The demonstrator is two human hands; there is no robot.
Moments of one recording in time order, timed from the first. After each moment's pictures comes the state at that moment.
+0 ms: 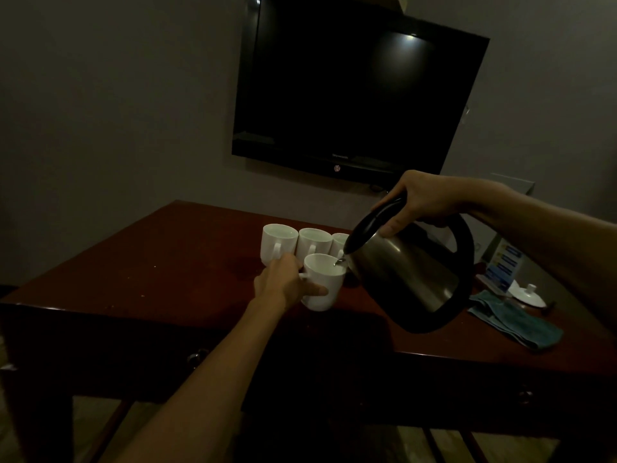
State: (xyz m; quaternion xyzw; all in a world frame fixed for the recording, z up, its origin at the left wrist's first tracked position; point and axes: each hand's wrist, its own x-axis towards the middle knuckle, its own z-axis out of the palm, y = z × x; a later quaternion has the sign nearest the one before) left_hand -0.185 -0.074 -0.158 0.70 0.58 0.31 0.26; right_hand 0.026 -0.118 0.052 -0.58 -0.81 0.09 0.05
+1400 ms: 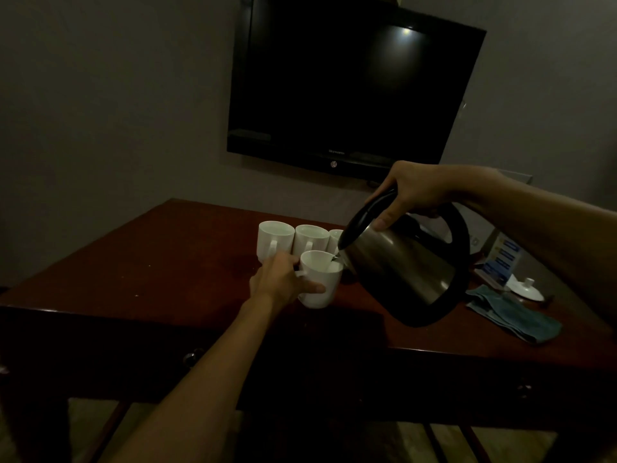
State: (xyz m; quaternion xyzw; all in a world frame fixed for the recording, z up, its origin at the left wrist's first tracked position) left_hand -0.186 -0.074 -0.162 0.71 0.54 0.37 0.27; right_hand 0.025 -0.104 0.055 -0.58 -0.81 0.08 0.03
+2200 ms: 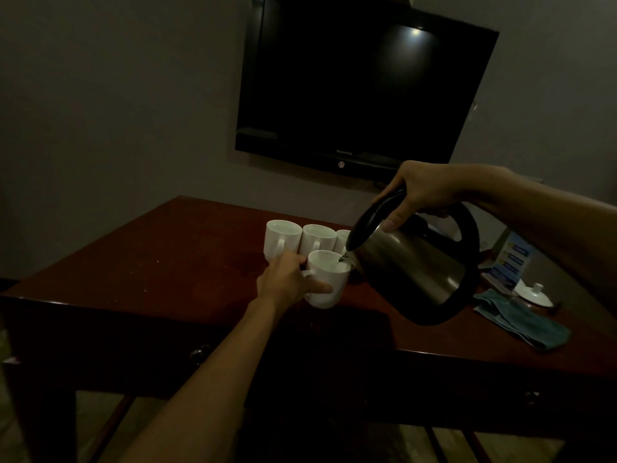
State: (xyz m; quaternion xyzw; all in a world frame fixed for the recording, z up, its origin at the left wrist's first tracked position) left_hand -0.188 -0.068 -0.170 0.71 0.51 0.39 0.28; right_hand 0.023 -0.098 0.058 -0.58 -0.81 0.06 0.00
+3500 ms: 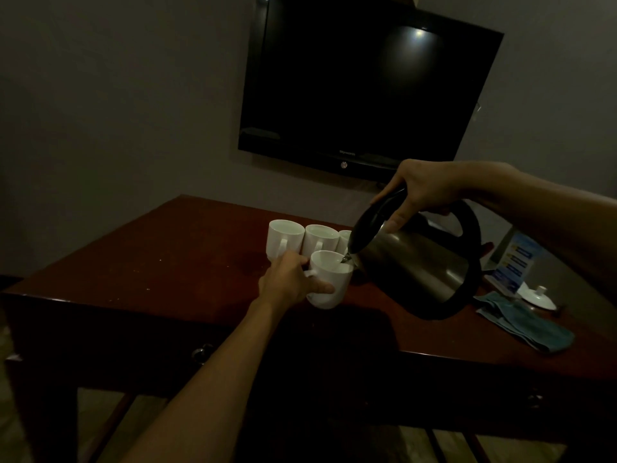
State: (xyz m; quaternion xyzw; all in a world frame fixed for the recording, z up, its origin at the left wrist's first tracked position) left_hand -0.188 -0.062 -0.173 0.71 0.52 0.38 0.28; right_hand 0.016 -0.095 0.058 -0.57 -0.82 0.06 -0.02
